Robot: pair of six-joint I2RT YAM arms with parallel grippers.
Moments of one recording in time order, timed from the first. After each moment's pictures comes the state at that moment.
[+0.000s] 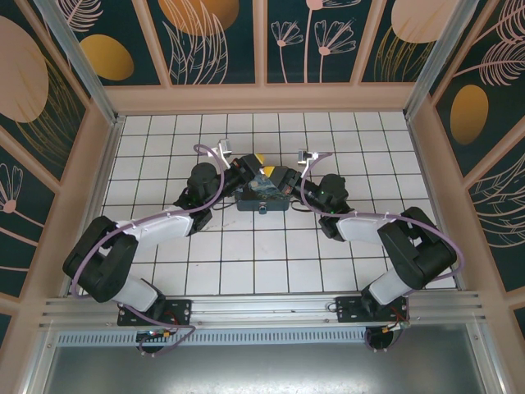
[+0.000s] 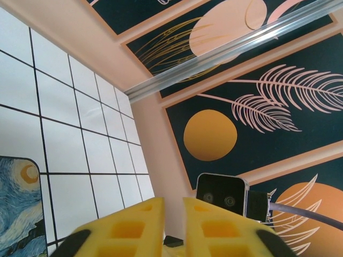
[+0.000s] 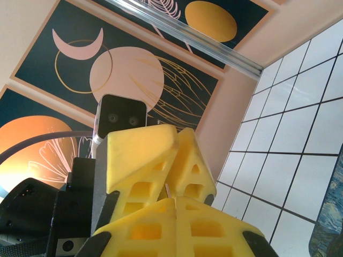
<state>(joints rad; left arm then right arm) -0.63 1.51 0.74 0.77 0.23 -1.16 0.60 1.54 0.58 1.11 -0.46 1.15</state>
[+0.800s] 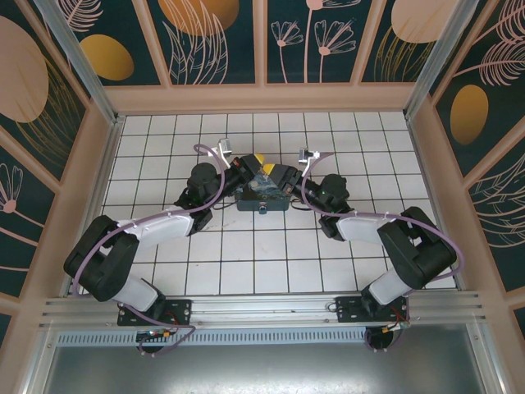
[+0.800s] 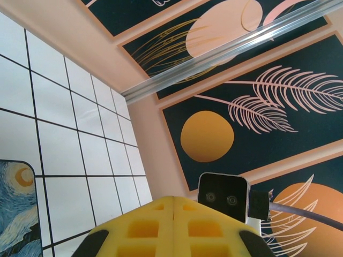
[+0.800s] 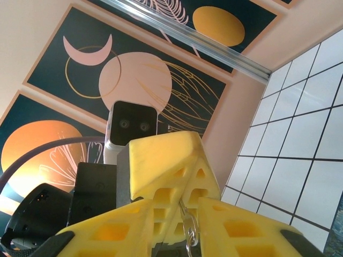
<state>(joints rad) -0.63 1.51 0.74 0.79 0.23 -1.16 0.59 1.54 0.58 1.15 -0.46 1.19</state>
